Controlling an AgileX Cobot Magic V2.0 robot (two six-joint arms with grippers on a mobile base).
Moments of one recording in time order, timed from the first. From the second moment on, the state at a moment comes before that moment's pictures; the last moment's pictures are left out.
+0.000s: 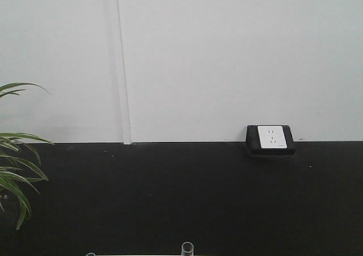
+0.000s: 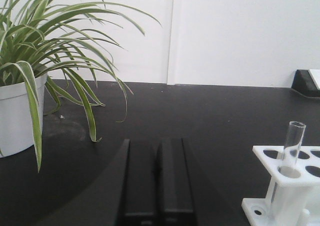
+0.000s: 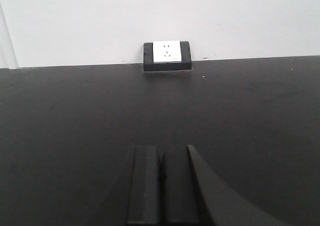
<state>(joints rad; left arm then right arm) -0.02 -0.01 0.03 -0.03 0.10 -0.14 0.02 -0.01 0.03 -0.15 0.18 0.16</state>
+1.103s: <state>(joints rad) -0.02 0.02 -0.17 0.00 0.11 -0.15 0.02 0.06 -0.21 -0.10 0.21 0.16</state>
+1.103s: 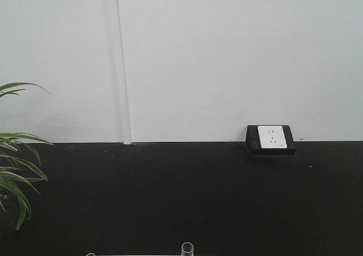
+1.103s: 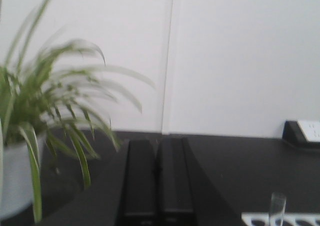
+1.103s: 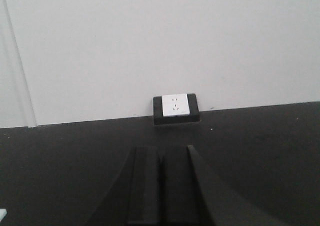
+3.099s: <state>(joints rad) -0.33 1.07 -0.27 0.00 -0.31 -0.17 0.02 0.56 -0.53 -0.10 0.35 0.11</state>
